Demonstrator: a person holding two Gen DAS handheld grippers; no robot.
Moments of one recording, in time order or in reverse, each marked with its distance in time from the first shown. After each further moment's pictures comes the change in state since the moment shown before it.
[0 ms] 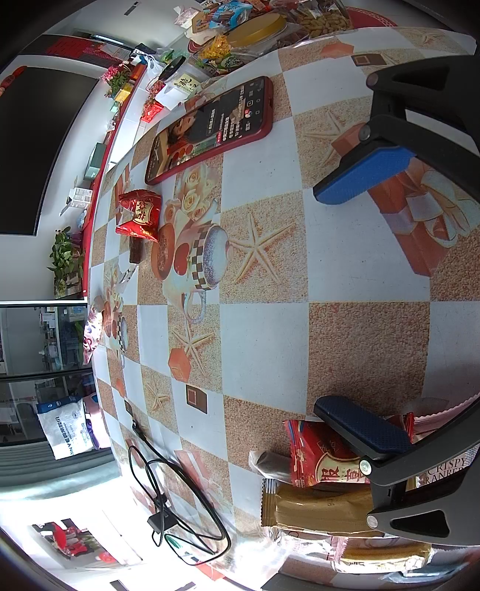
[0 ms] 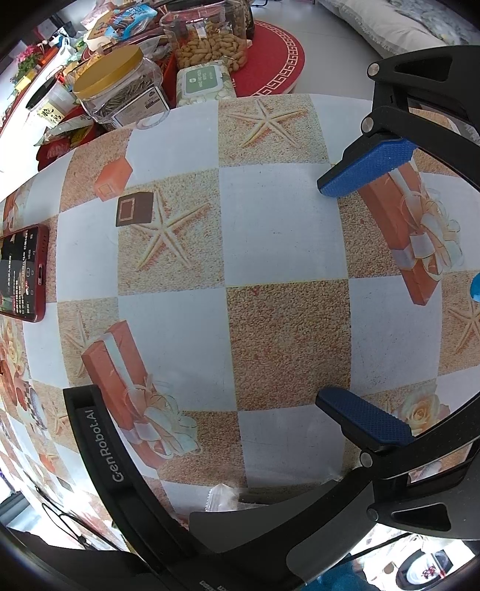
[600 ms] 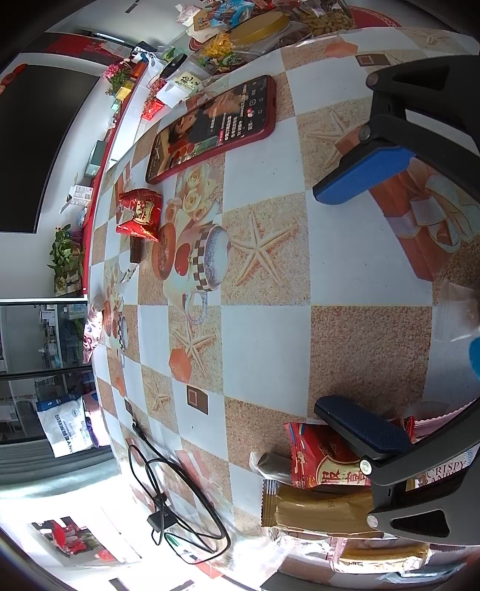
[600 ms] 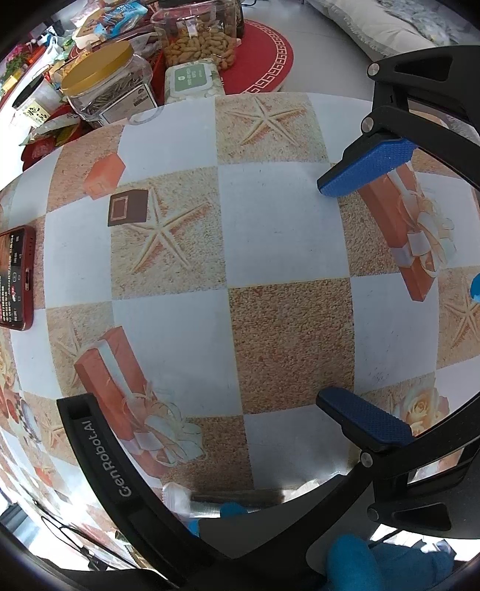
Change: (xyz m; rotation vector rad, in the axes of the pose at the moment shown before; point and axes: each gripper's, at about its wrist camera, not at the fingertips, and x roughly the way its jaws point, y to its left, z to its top) left arm 0.003 -0.001 0.004 -0.002 -0.040 0.013; right arm 0.008 -0.004 0.028 0.026 0.098 0.003
